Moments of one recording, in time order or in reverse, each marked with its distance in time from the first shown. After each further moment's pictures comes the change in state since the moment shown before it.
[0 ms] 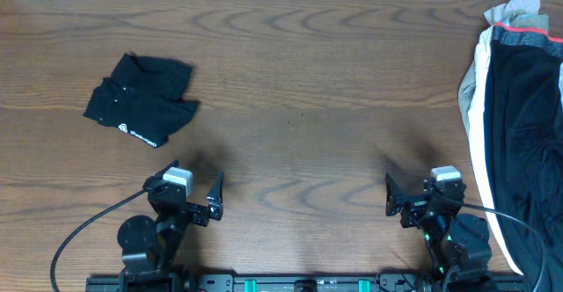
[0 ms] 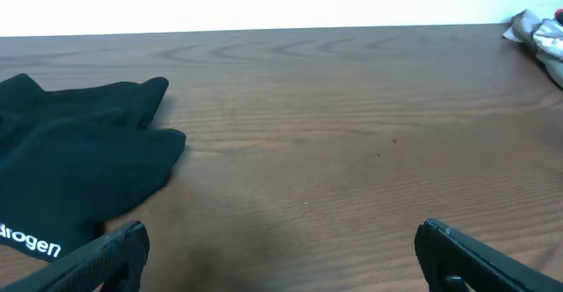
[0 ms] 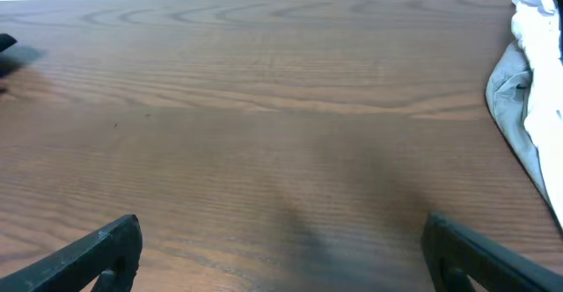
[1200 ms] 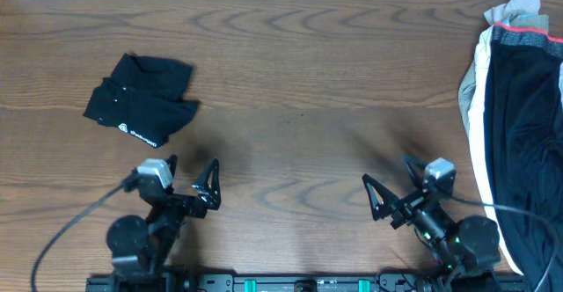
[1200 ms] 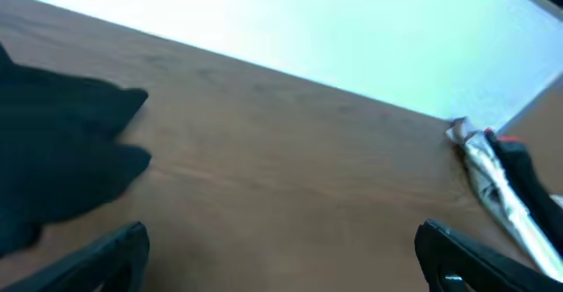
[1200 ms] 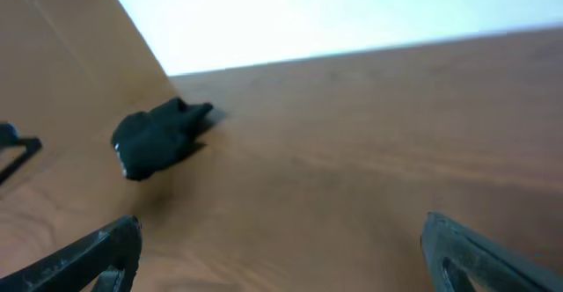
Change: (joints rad) left arm 0.000 0.163 0.163 0.069 0.016 -0.365; right arm 0.000 0.148 0.043 0.280 -0.389 0.230
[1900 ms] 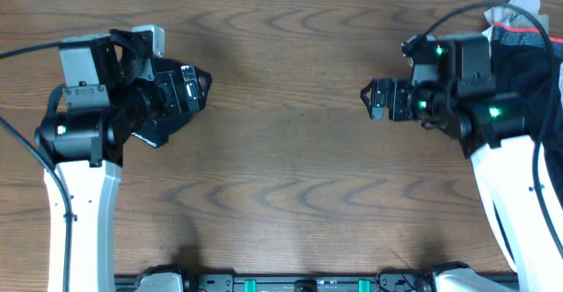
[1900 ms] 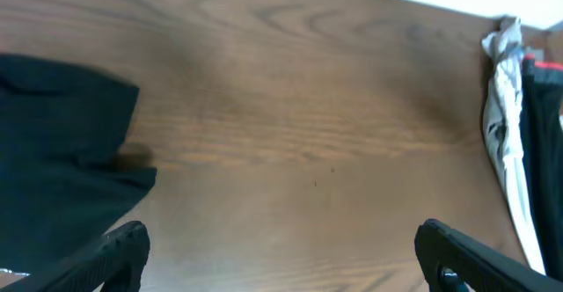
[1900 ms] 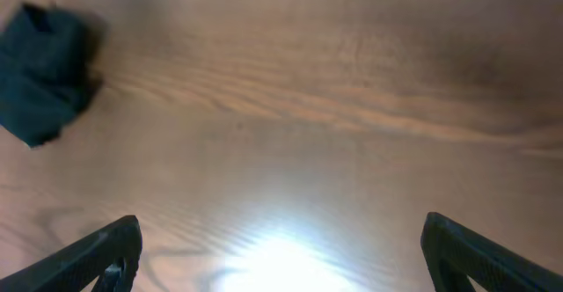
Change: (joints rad) left arm 0.000 1.097 1.095 -0.612 0.050 0.256; right arm -0.006 1.207 1.162 -0.710 0.151 -0.164
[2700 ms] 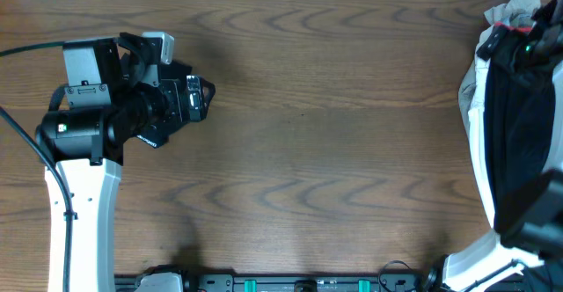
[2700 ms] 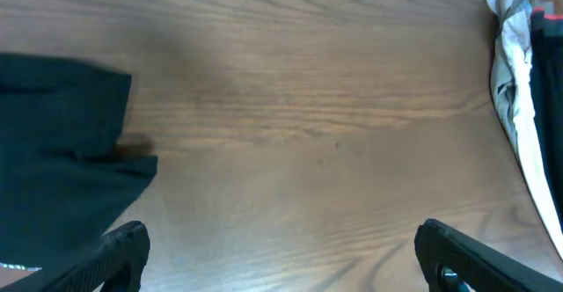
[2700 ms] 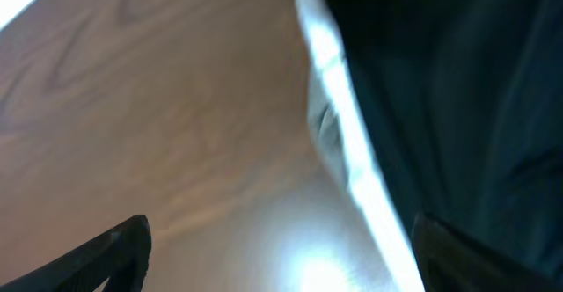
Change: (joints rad) left arm 0.000 0.004 0.001 -0.061 0.017 0.111; right arm -0.542 0.499 0.462 -0.146 0.106 0.066
